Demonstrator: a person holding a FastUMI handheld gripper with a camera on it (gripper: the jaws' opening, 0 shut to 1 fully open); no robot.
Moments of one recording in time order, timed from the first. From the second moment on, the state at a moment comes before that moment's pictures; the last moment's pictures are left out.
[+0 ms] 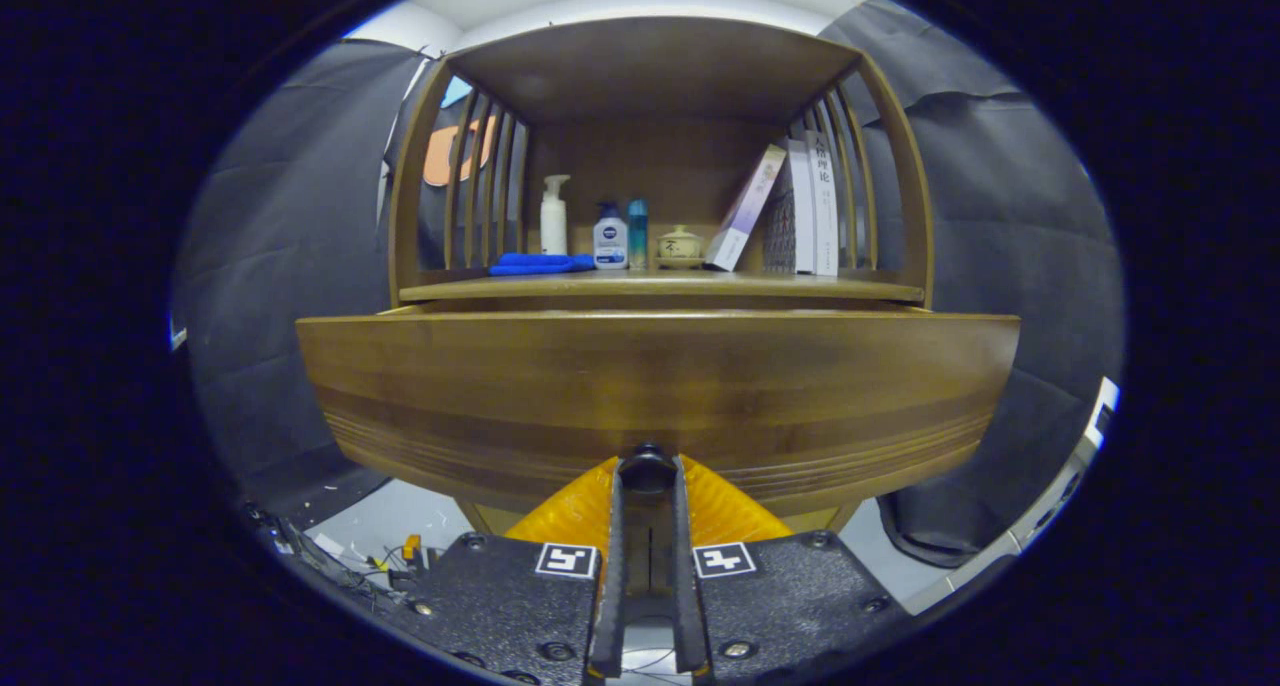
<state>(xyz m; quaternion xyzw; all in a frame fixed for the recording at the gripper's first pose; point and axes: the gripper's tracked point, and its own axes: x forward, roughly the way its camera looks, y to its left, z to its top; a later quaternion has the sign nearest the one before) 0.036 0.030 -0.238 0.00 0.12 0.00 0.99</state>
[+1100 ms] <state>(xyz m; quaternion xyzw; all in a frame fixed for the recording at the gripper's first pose) -0.037 0.001 -0.135 0.03 0.08 0.00 1.00</state>
